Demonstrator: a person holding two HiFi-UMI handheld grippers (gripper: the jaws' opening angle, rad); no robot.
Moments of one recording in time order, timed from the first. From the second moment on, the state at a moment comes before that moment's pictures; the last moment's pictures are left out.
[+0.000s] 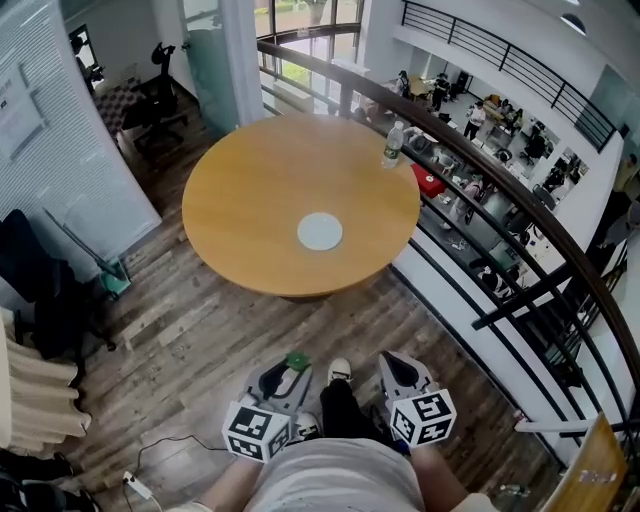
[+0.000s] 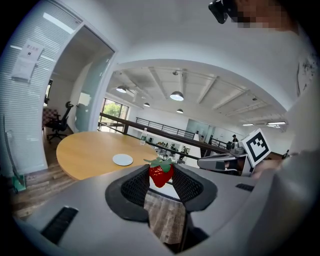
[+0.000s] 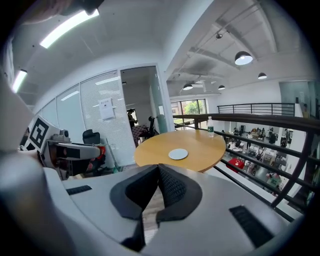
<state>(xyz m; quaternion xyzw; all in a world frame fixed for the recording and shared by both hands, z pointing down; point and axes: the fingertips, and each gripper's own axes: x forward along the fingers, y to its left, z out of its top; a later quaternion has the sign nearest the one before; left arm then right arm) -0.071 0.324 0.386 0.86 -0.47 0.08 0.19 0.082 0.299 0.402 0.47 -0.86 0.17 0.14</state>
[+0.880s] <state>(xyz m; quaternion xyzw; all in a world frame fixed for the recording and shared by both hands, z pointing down) -0.070 0.019 0.385 0.83 -0.52 0.08 0.20 0.071 -0.022 0.391 0.41 -0.89 0.15 0.14</state>
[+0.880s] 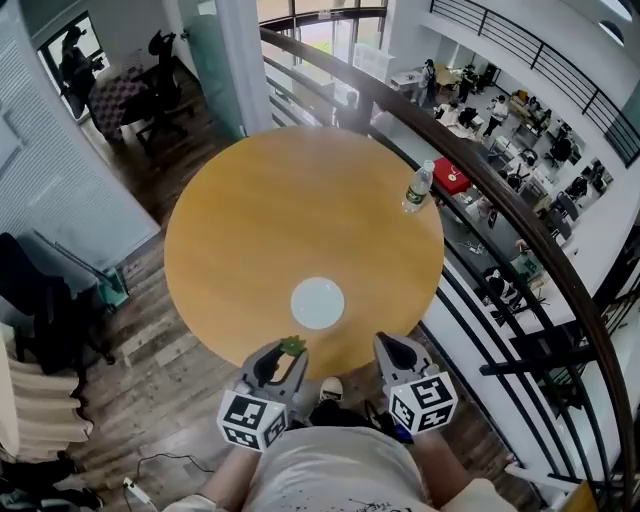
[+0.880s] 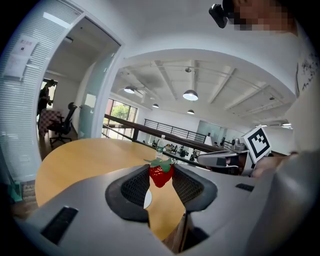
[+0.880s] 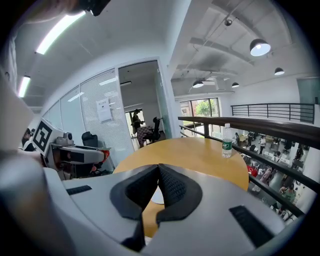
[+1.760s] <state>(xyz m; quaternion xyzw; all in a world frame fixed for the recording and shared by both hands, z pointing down) -0.090 -0.041 0.421 0.84 -0.47 0.14 0.22 0.041 -0.062 0.428 0.42 -0.87 0.20 0.16</state>
